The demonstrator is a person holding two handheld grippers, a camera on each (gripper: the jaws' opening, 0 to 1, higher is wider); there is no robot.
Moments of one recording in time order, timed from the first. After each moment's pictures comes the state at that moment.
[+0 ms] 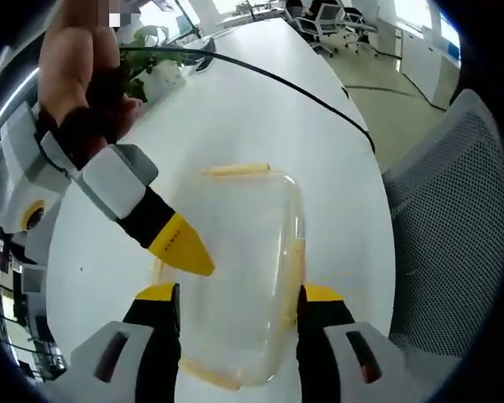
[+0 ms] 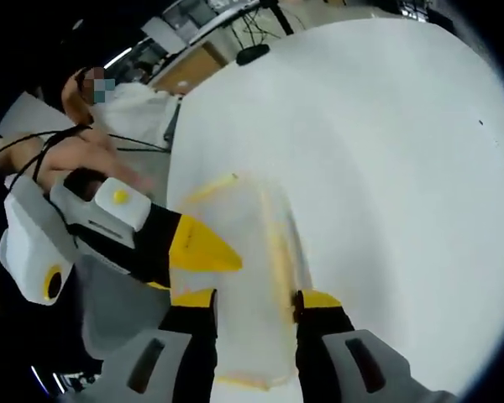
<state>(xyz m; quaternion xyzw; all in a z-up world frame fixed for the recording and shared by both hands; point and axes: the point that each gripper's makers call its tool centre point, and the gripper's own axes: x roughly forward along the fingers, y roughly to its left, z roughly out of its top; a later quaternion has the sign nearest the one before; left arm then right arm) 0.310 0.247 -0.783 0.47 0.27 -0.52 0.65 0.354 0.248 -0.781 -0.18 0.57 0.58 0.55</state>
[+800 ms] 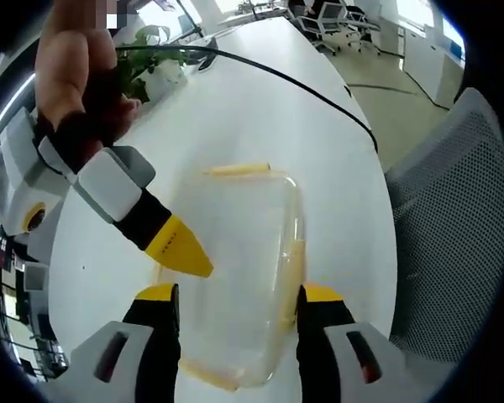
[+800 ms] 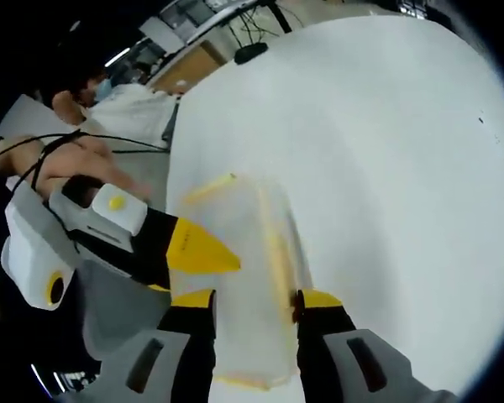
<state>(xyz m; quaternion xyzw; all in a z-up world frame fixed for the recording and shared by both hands) 0.309 0.246 -0.783 0.48 0.27 -0.51 0.66 0.351 0.248 -0.784 -0.17 0.57 0.58 0.55</state>
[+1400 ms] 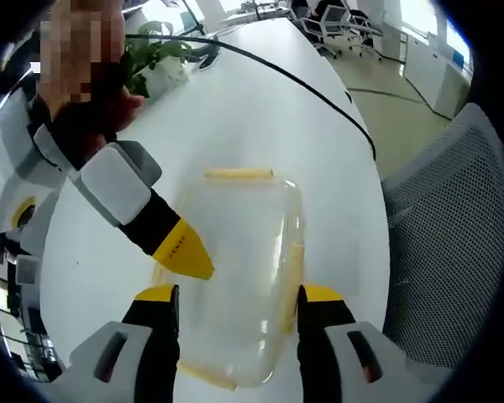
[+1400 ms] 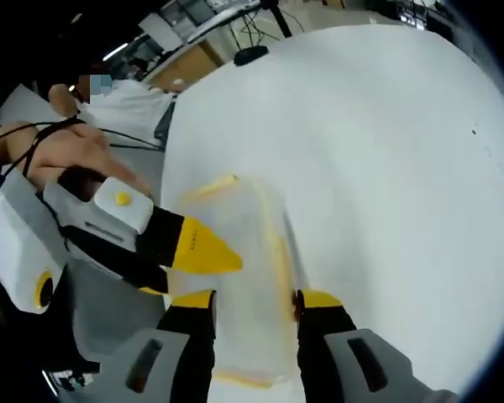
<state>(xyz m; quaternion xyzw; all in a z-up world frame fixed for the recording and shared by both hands) 0.311 0.243 -0.776 0.44 0.31 -0.53 0.66 0.353 0.246 -0.782 -0.22 0.55 0.57 0.57</state>
